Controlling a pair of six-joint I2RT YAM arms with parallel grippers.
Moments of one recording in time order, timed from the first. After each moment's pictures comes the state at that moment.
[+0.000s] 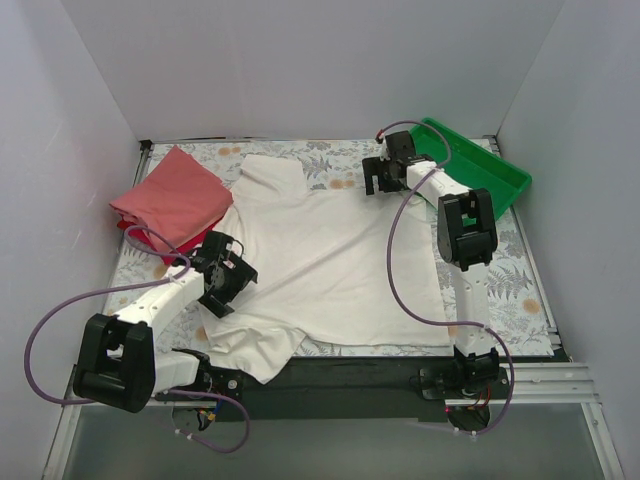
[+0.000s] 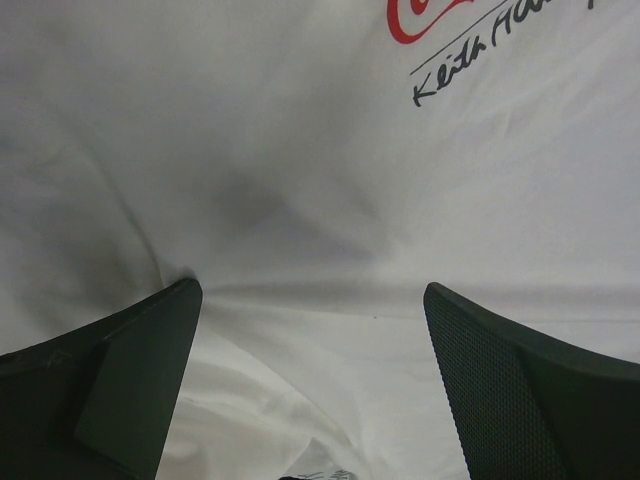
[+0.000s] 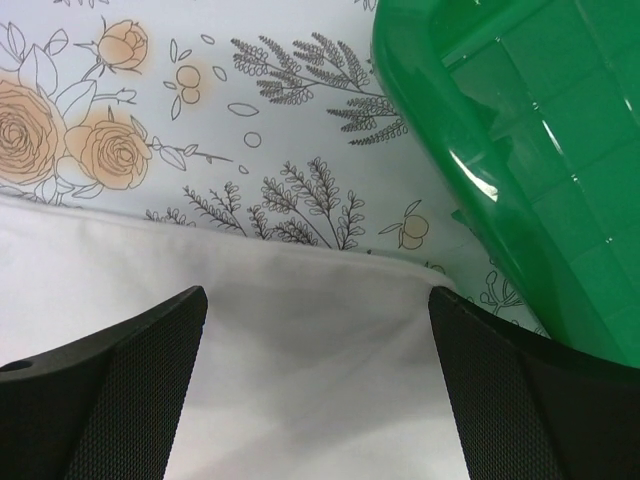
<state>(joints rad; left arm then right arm) -0.26 1.23 0.62 -0.62 -0.07 -1.13 0.27 2.32 1.87 -0.43 -0.04 0.07</state>
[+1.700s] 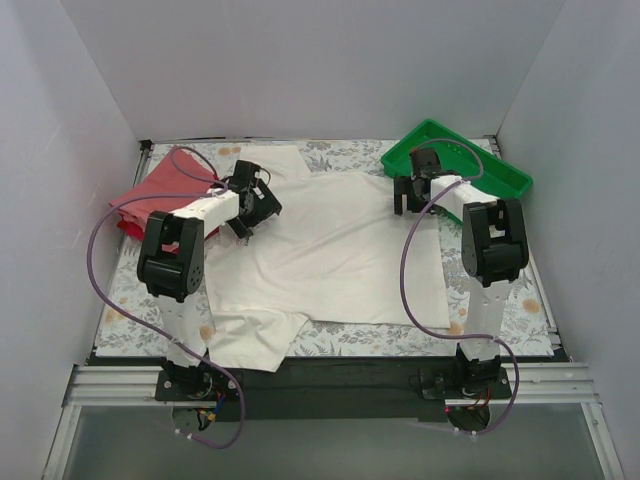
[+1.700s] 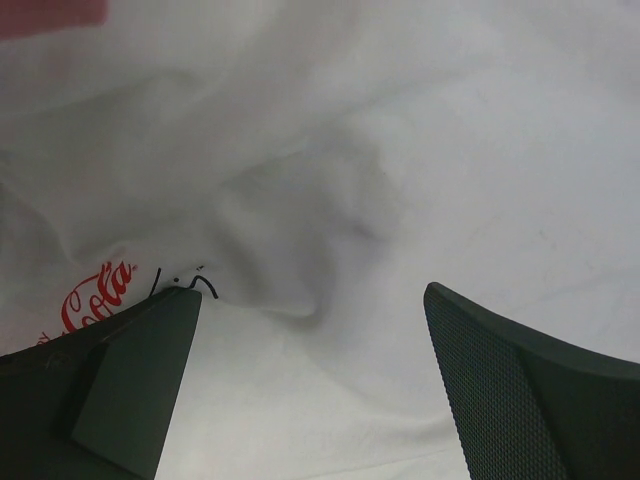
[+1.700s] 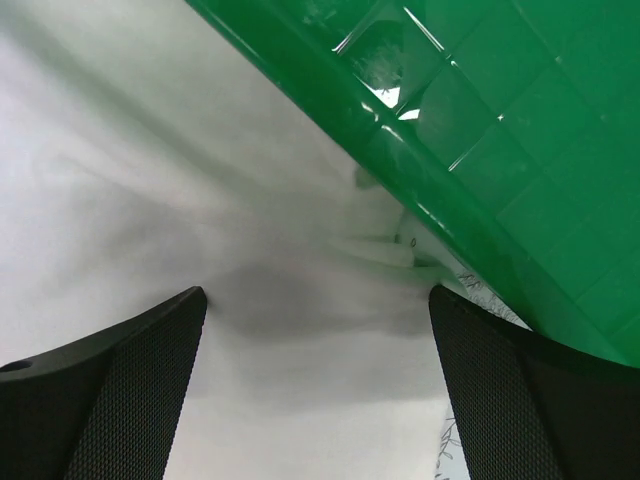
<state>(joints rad) -0.26 1.95 1.33 -0.44 -0.11 -0.85 0.21 2.05 1.46 -0.43 0.16 0.14</state>
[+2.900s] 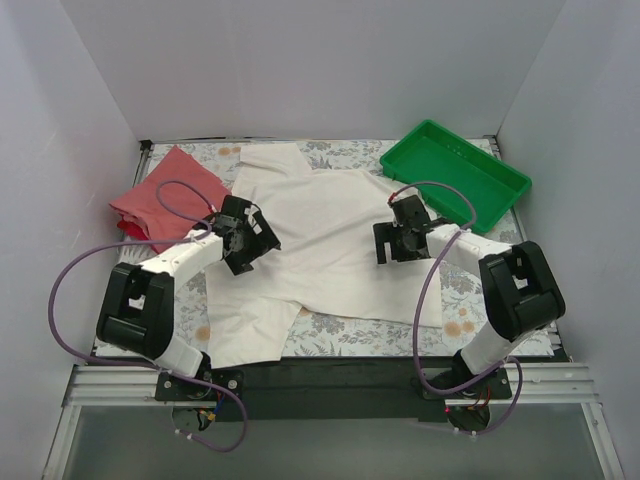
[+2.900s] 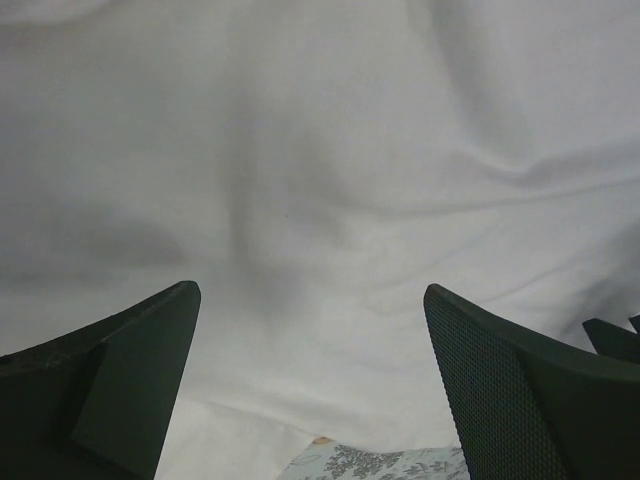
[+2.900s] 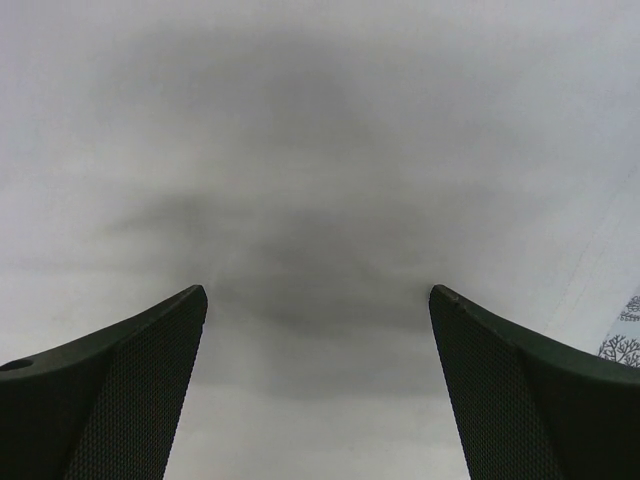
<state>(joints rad) -0.31 1.52 0.91 -0.42 0.02 -0.86 0.43 1.62 0.92 -0.35 0.07 0.24</state>
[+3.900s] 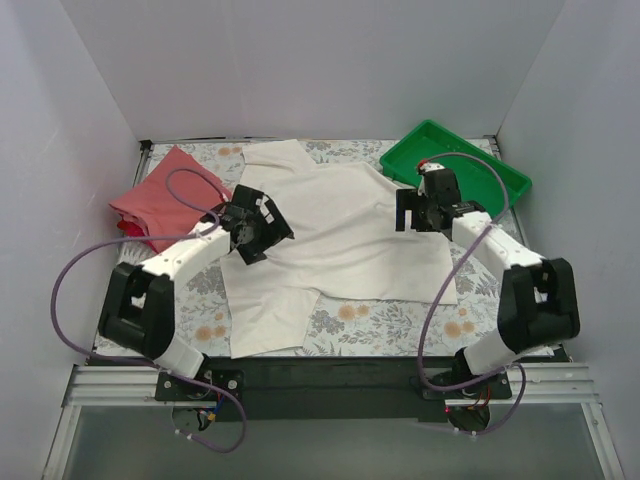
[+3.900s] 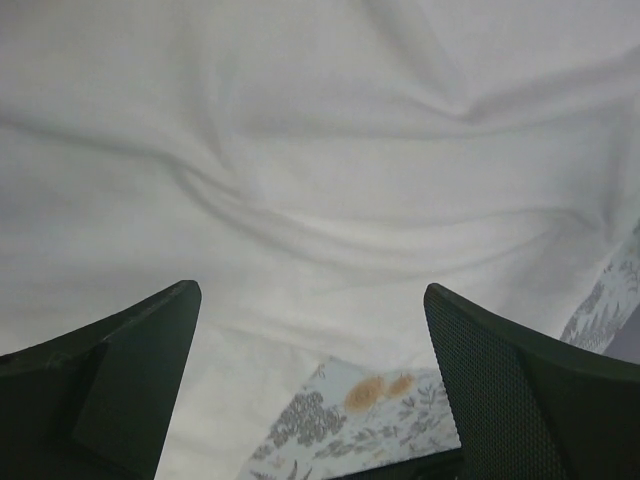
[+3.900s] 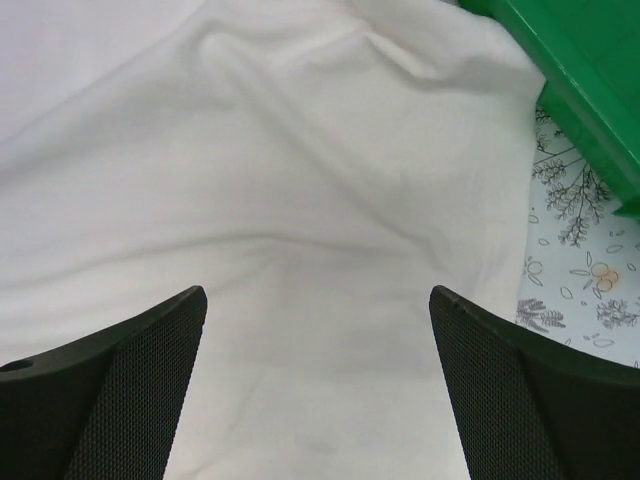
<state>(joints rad) -0.38 1.58 1.04 -0.45 0.04 -0.91 0.26 1.58 1.07 -0.37 0.05 0.17</state>
